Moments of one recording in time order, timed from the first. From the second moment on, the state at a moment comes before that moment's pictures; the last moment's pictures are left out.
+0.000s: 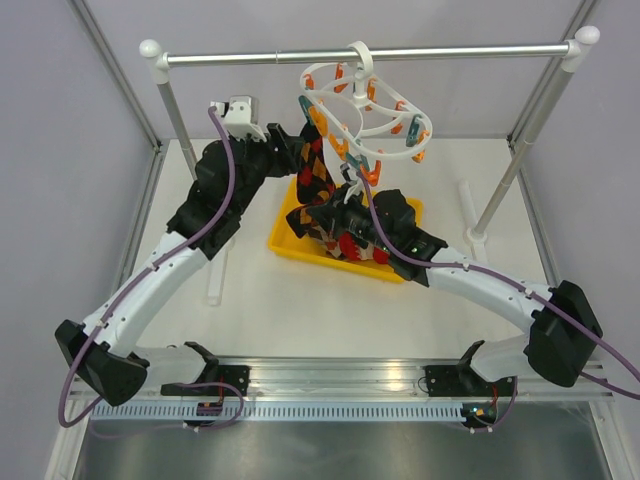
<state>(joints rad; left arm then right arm) -0.60 1.25 1.34 -0.08 -0.23 -0.30 0.81 1.38 1.00 0.32 -0.09 0.32</state>
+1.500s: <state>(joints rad) -0.54 1.45 1.46 0.16 -0.05 -0.32 0.81 1.34 0.98 0.28 -0.09 0.33</state>
